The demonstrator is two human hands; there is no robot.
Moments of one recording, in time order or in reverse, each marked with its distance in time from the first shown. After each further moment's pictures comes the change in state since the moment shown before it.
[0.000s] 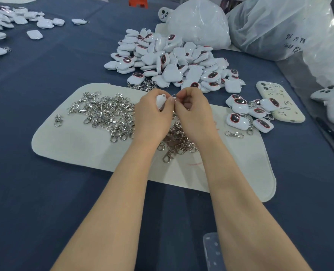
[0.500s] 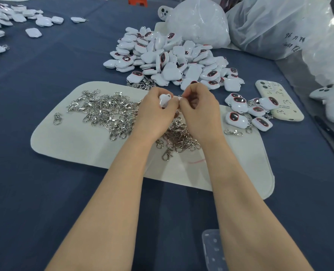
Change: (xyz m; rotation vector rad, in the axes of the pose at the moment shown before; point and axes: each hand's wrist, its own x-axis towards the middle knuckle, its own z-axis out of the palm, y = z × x) left_hand 0.000 0.004 -0.003 -0.198 -0.182 -0.146; right_hand -0.002 0.000 -0.011 -0.106 0.088 -0.114
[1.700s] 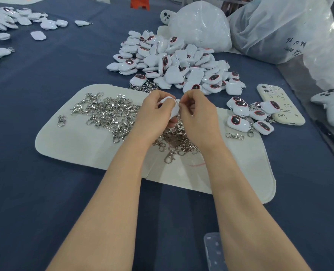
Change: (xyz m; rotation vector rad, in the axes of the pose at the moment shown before) left_hand -0.003 0.004 -0.007 -0.188 -0.059 -0.088; right_hand -0.003 0.004 0.004 -0.107 -0.070 -0.070
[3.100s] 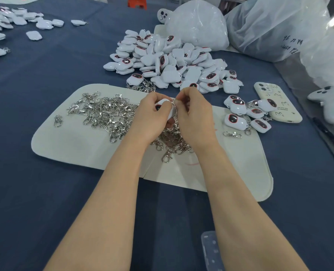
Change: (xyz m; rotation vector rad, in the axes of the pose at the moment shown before) left_hand 0.004 -0.009 0.000 0.079 0.007 0.030; right_hand 0.000 -0.006 0.004 -0.032 0.022 0.013
